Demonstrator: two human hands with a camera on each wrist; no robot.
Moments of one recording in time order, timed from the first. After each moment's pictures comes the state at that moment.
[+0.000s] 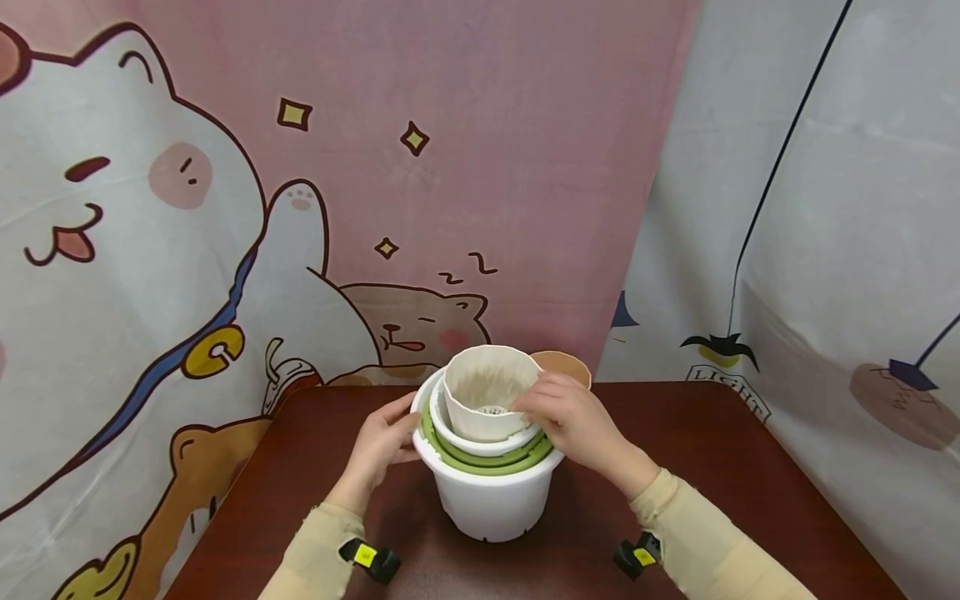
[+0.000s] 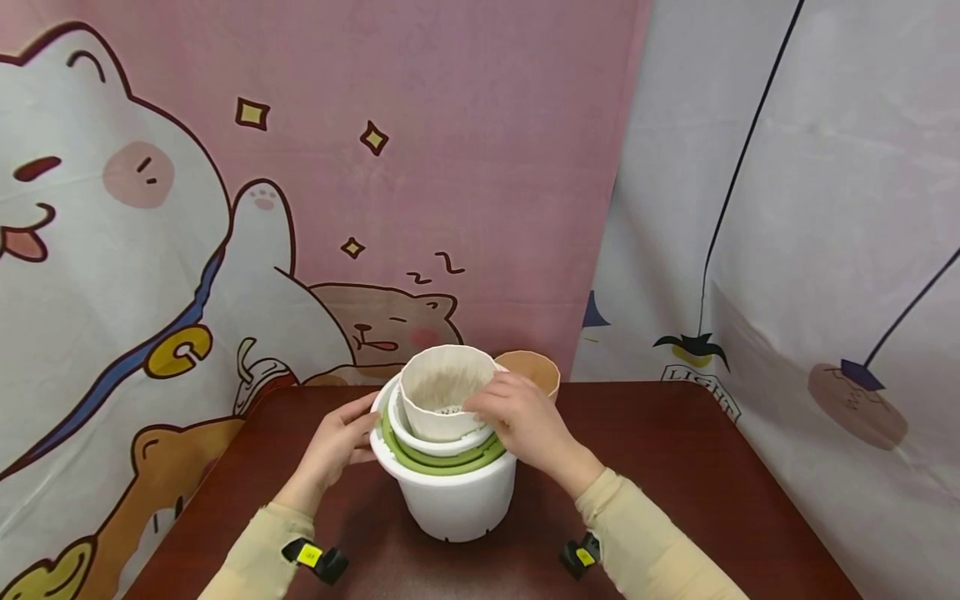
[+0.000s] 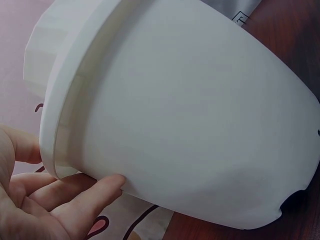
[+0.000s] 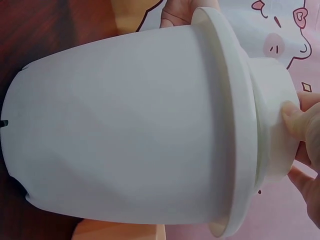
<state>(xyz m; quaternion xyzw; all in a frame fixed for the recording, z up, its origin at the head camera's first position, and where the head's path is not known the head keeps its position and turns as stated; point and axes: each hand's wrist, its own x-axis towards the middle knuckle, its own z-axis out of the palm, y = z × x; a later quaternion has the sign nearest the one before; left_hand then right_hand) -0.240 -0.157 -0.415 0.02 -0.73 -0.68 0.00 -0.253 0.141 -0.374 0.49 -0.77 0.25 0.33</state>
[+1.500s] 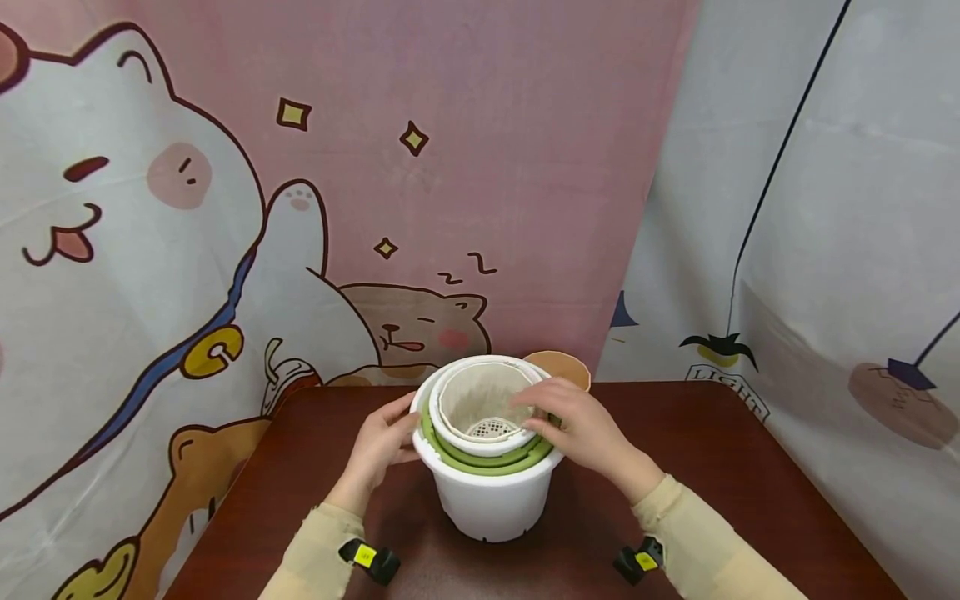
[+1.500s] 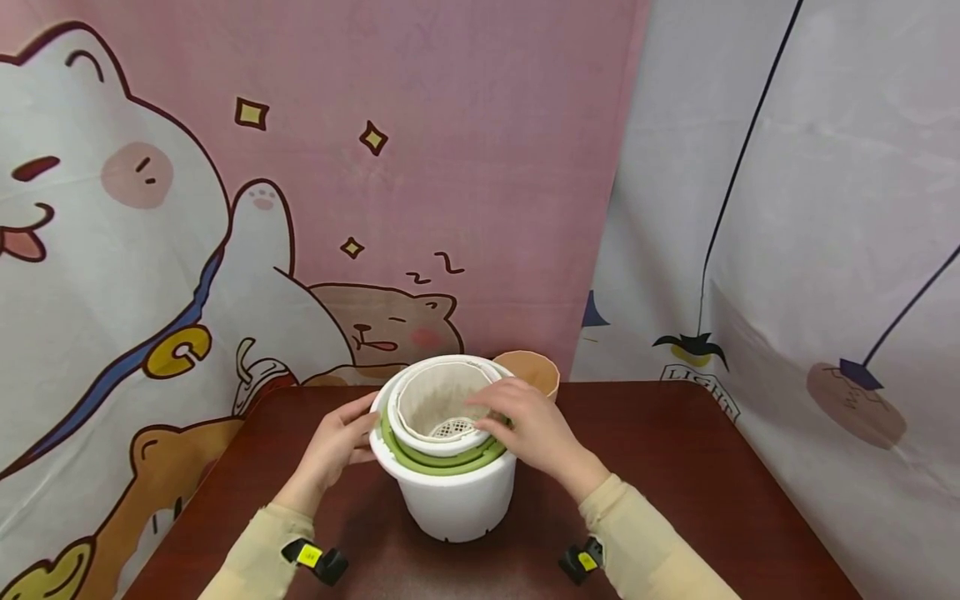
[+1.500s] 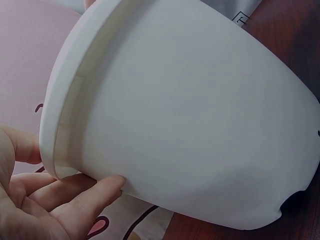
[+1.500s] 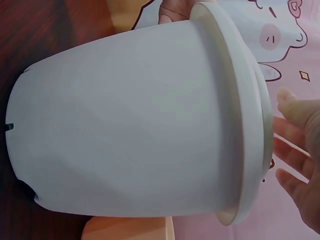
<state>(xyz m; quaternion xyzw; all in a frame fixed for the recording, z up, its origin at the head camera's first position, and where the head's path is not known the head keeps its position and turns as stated) -0.241 -0.157 -0.416 0.02 -0.73 -0.68 0.00 -0.249 0.149 -0.380 0.44 -0.81 0.28 0.25</state>
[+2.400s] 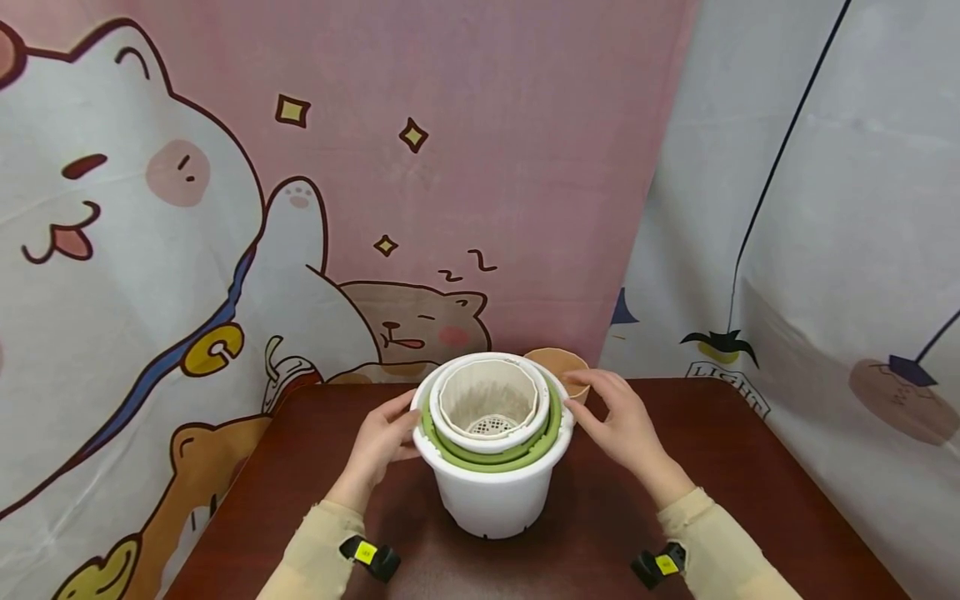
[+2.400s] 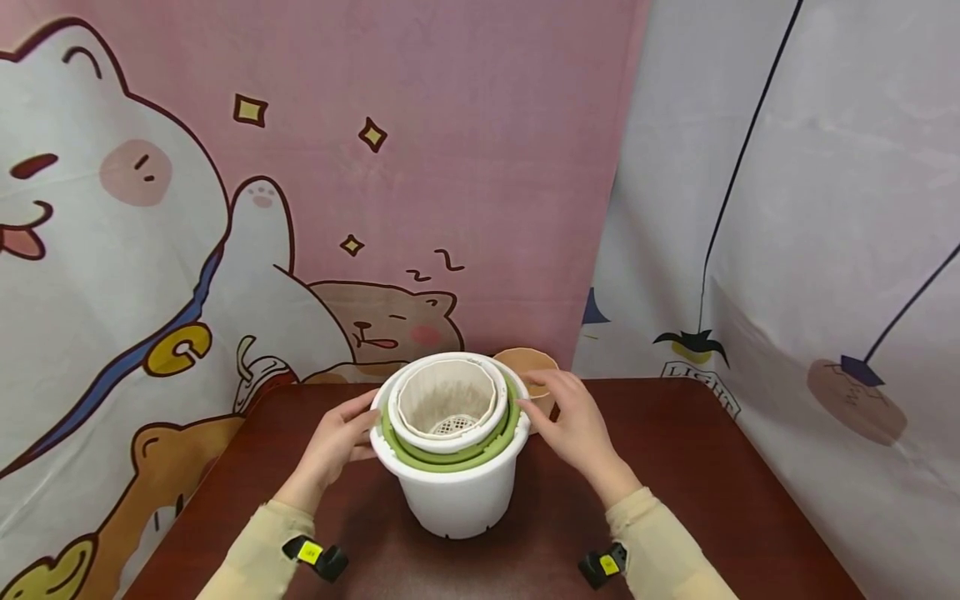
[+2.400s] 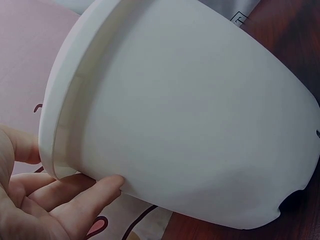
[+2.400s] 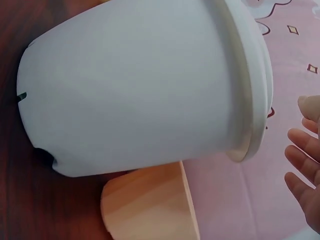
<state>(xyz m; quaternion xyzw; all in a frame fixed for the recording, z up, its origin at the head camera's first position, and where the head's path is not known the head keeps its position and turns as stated) -0.241 -0.156 -0.415 0.03 -0.73 -0.68 0.00 -0.251 0.189 -0.404 0.29 -0.83 0.34 0.33</state>
